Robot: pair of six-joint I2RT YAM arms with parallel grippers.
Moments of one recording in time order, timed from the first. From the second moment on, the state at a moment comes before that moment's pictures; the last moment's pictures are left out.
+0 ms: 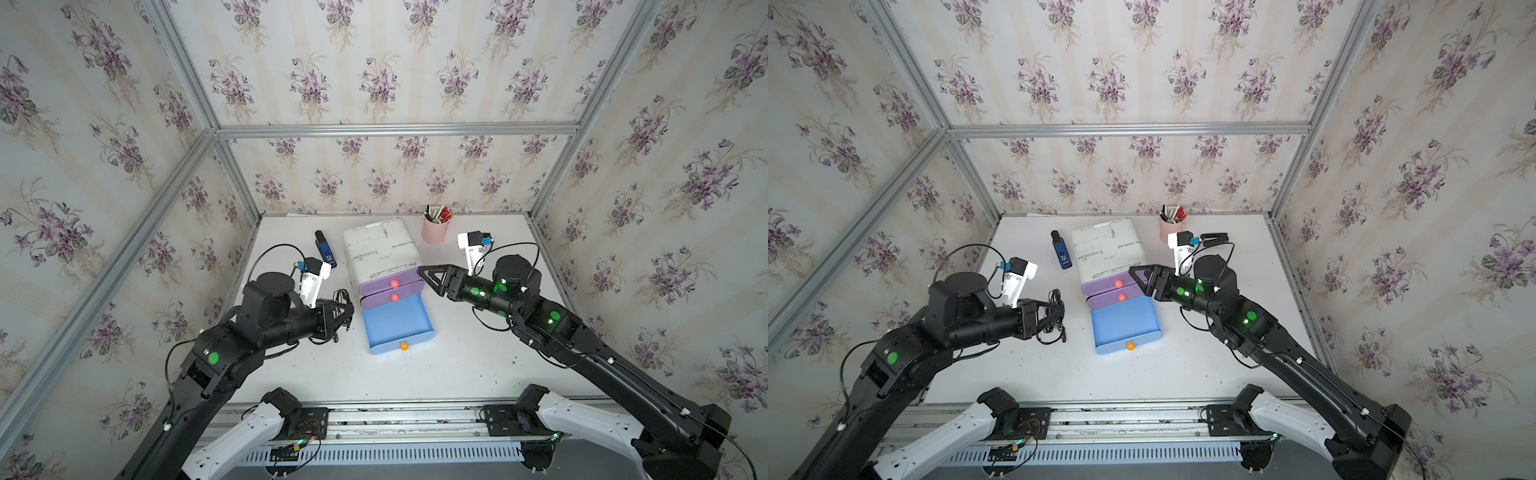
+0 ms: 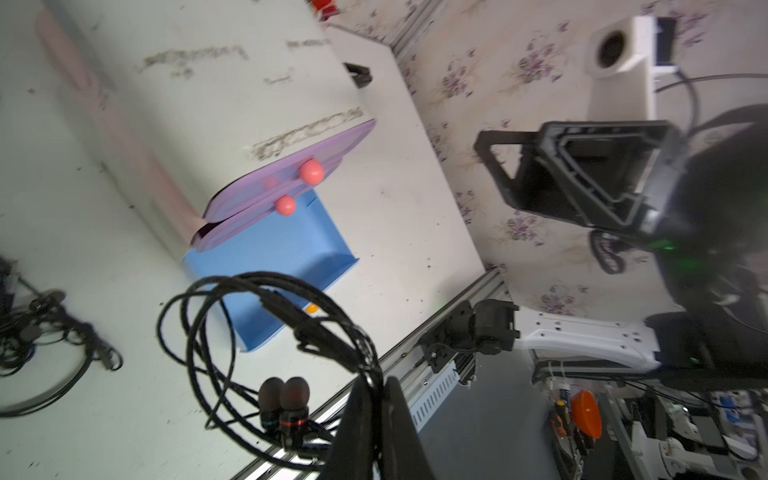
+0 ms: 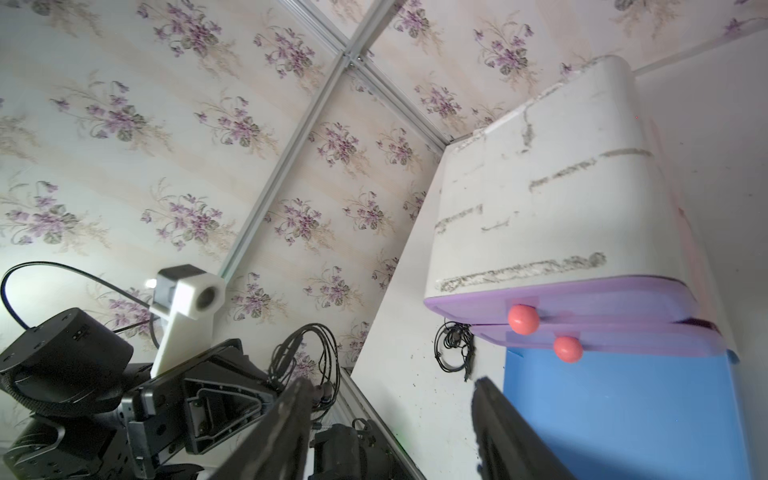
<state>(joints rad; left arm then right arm) -0.56 0.76 1.20 -0.92 0.41 -0.59 0.76 0.98 1.01 -0.21 -0.26 0.83</state>
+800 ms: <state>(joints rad) -0.56 0.74 1.00 -0.19 0.85 -0.86 0.76 1.09 1.09 -0.15 -0.64 0.53</state>
